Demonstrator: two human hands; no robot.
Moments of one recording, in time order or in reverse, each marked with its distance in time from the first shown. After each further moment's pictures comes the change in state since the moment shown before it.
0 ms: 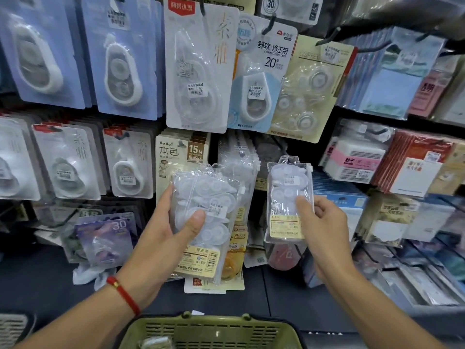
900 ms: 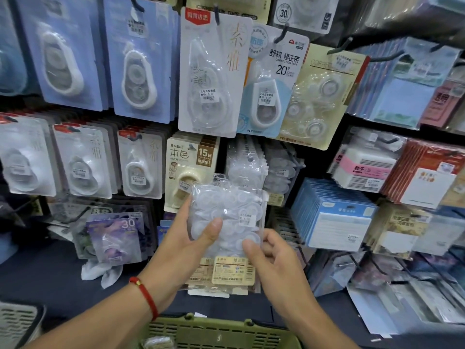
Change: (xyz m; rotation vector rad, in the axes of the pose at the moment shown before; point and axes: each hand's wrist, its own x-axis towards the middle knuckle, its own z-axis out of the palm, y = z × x) left_hand -0.007 -0.007 0.014 0.004 -0.063 0.016; right_hand -0.069 0.004 0.043 0.094 -0.483 0.018
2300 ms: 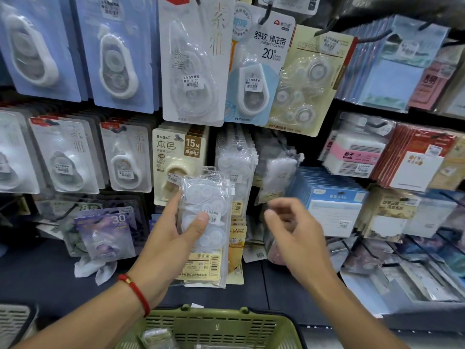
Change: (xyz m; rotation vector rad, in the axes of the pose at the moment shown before) left_hand -0.004 0.004 0.003 0.026 0.071 -0.073; right_hand 0.021 -0.002 -0.047 -0.386 0.272 -0.173
